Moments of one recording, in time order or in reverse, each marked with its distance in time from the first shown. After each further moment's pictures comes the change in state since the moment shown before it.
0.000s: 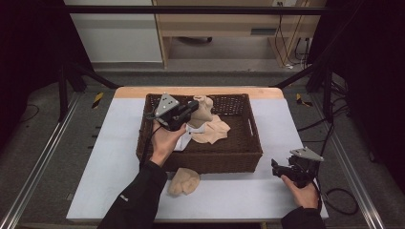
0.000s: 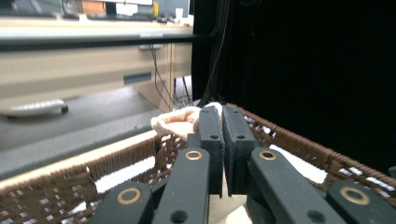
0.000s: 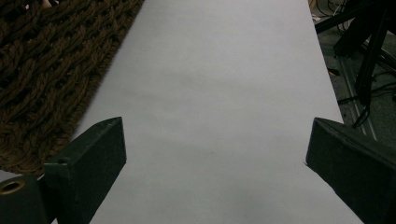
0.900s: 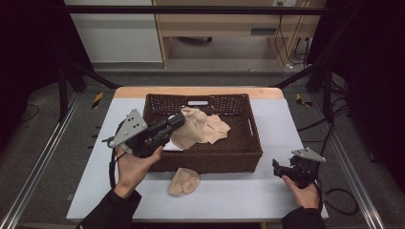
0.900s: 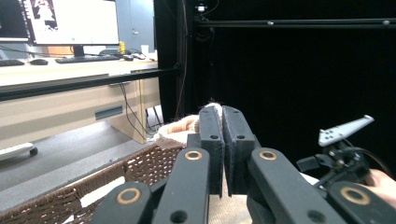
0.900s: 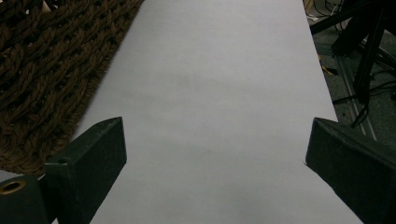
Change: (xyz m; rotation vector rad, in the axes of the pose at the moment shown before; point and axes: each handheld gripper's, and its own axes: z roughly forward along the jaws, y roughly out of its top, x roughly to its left) left arm -0.039 0.027 -0.110 -0.101 -0.140 0.069; right arm -0.002 0.000 -0.004 -0.006 -0.003 0.014
